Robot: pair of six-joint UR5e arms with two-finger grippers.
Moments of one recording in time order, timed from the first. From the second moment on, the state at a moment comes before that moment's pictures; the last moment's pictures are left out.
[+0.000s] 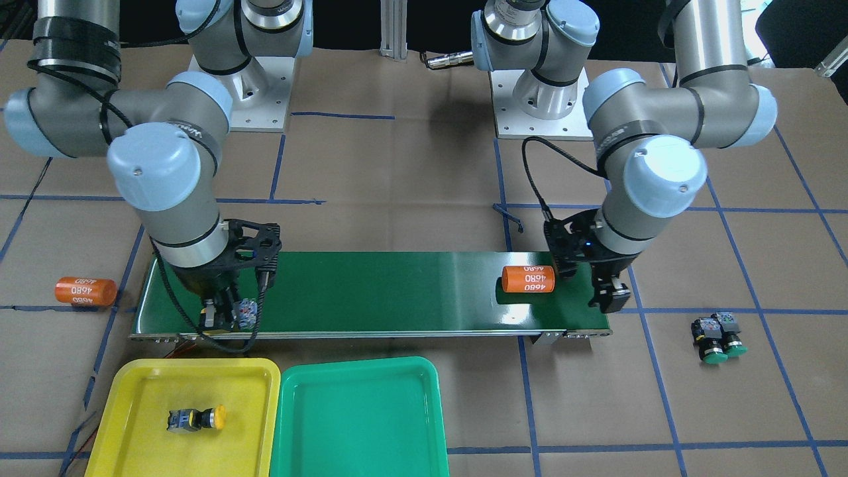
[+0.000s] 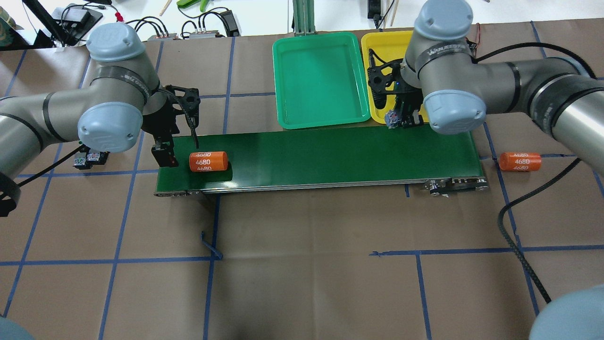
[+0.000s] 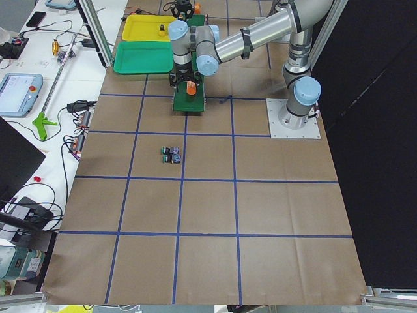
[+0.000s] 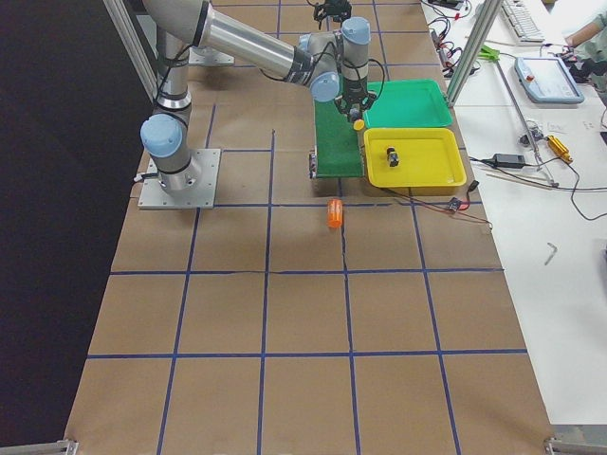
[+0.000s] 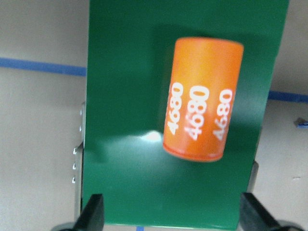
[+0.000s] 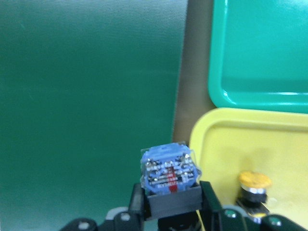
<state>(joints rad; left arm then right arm) -1.42 -1.81 -1.80 -1.14 1.66 1.50 1.58 -1.23 1.69 -2.18 -1.59 -1.65</state>
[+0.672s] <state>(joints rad) -1.14 -1.84 -1.80 -1.05 1.65 1.12 1.51 -0.92 1.35 -2.23 -1.58 -1.71</state>
